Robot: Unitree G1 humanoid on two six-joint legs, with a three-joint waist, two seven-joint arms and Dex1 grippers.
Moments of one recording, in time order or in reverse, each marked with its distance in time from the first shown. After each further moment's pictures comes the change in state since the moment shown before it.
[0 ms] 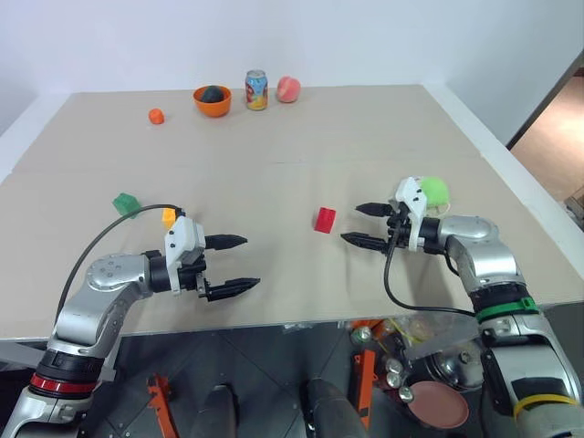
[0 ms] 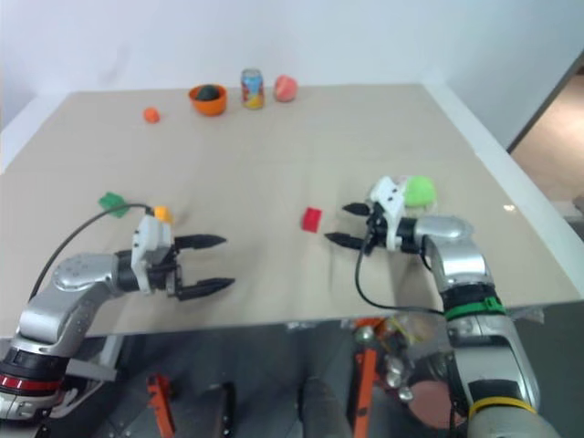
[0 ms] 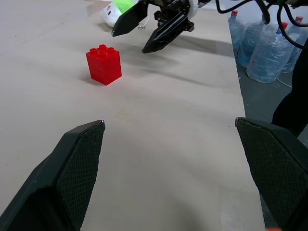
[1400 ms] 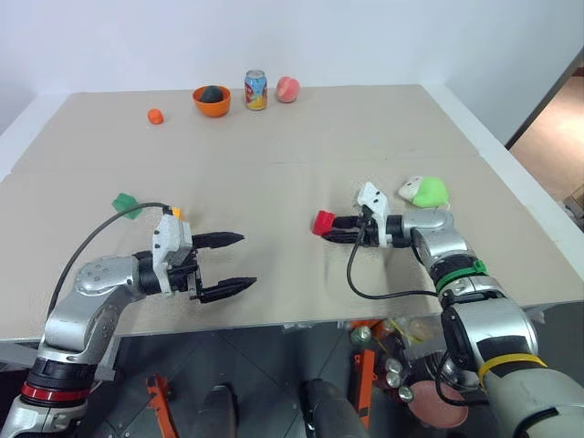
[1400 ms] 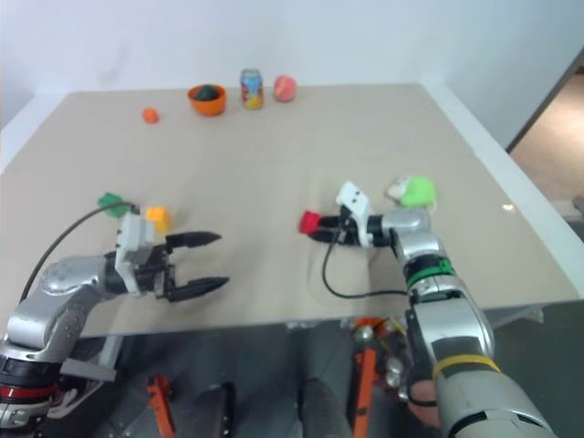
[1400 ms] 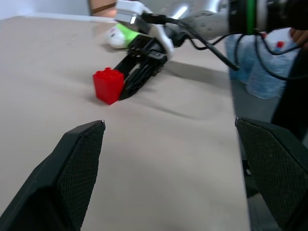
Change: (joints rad) left arm 0.027 0.000 0.057 -0.025 -0.070 -0.011 -0.053; right arm -0.218 0.149 0.030 0.456 -0.186 -0.227 0.133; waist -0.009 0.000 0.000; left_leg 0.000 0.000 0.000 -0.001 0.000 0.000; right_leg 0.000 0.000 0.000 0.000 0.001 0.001
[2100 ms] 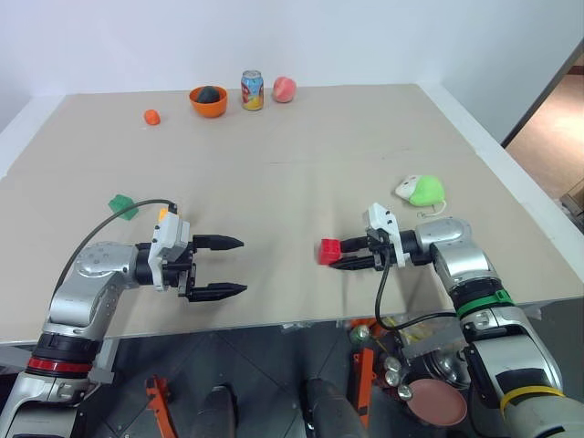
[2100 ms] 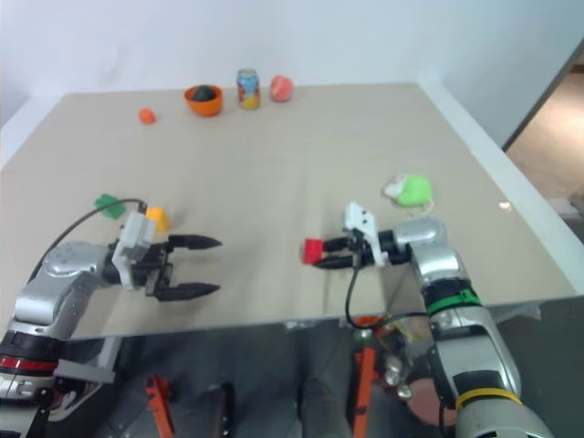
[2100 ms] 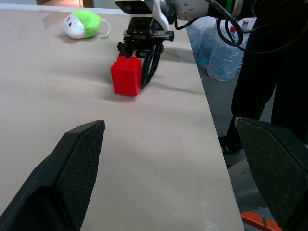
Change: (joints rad) left arm -0.110 0.029 -0.041 0.195 0.033 -0.065 -0.207; right arm 0.202 -0.093 0.043 -0.388 0.062 0.124 0.192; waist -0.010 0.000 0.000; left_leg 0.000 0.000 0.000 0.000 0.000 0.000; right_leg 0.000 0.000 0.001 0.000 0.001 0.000
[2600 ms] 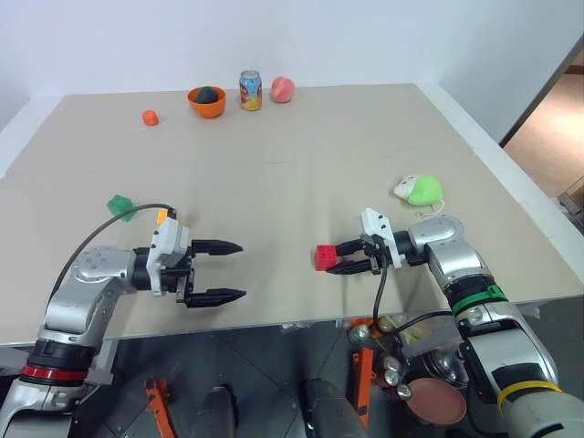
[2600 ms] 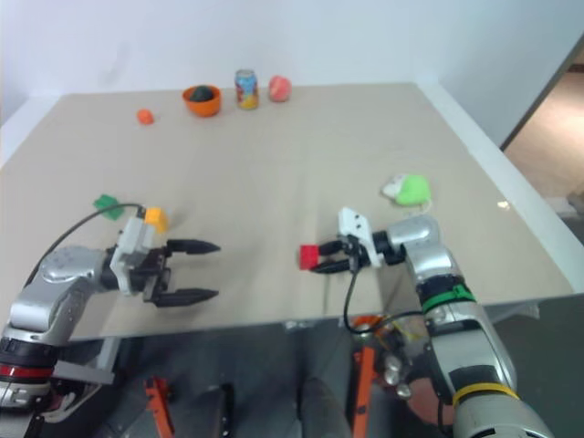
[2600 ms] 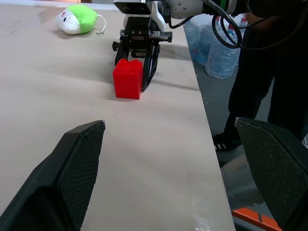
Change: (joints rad) left arm 0.044 0.014 0.010 -0.047 -0.004 0.018 0.013; right arm -0.035 0.016 0.041 0.077 -0.014 -0.113 0.038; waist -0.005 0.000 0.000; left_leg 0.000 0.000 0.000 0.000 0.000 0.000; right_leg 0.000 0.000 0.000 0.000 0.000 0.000
